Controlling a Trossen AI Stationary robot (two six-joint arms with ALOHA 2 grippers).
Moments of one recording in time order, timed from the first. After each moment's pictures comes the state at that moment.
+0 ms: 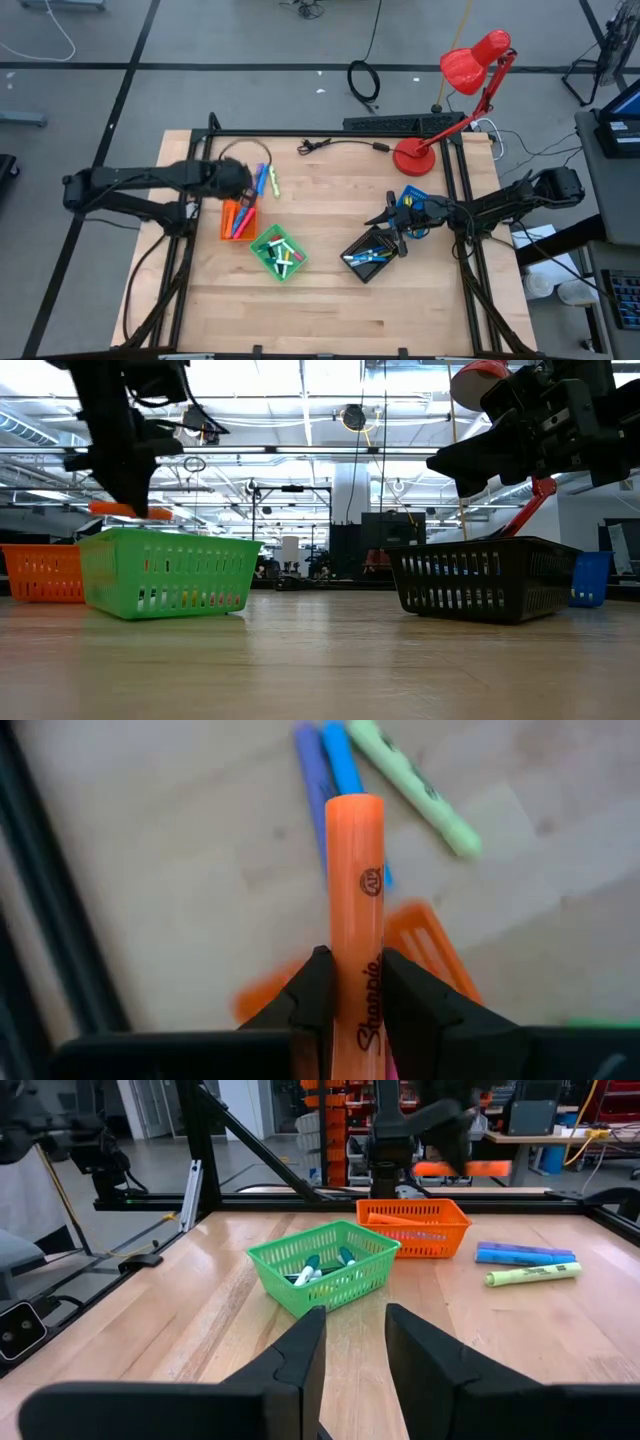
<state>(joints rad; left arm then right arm) 0.20 1.08 0.81 -1.01 -0.33 -0.90 0.05 1.19 0.18 0.93 -0.10 0.05</state>
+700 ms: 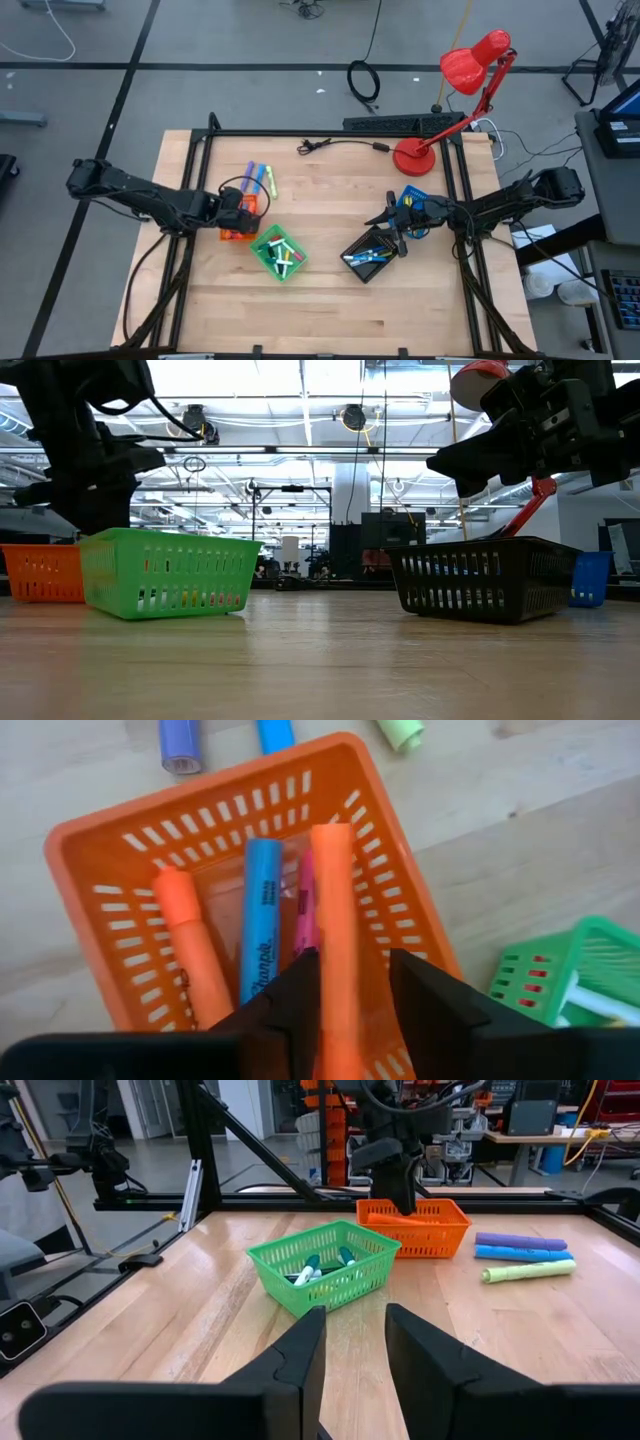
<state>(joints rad) -0.17 1.10 0.61 -0.81 -0.34 -1.38 0.05 1.19 0.18 0.93 -0.10 0.05</state>
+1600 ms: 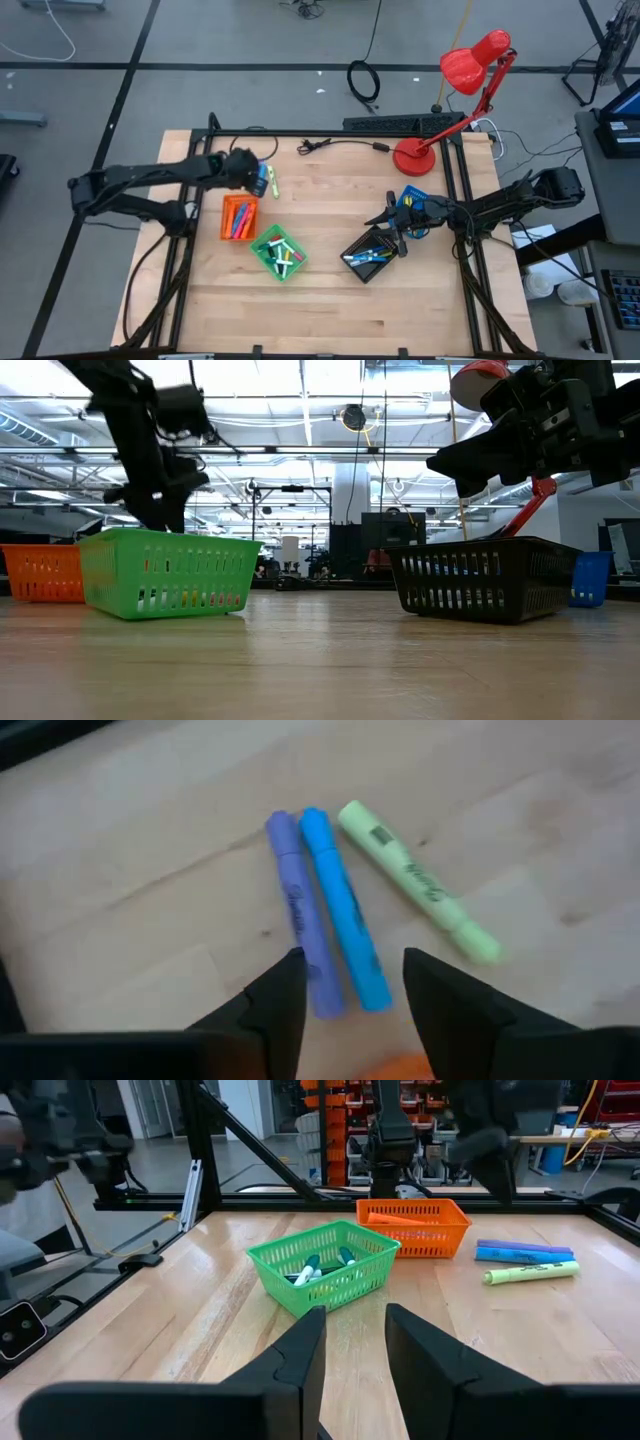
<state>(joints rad) 0.41 1.17 0.72 -0.66 -0.29 -0.63 0.05 1.19 0.18 0.93 -0.10 0.05</state>
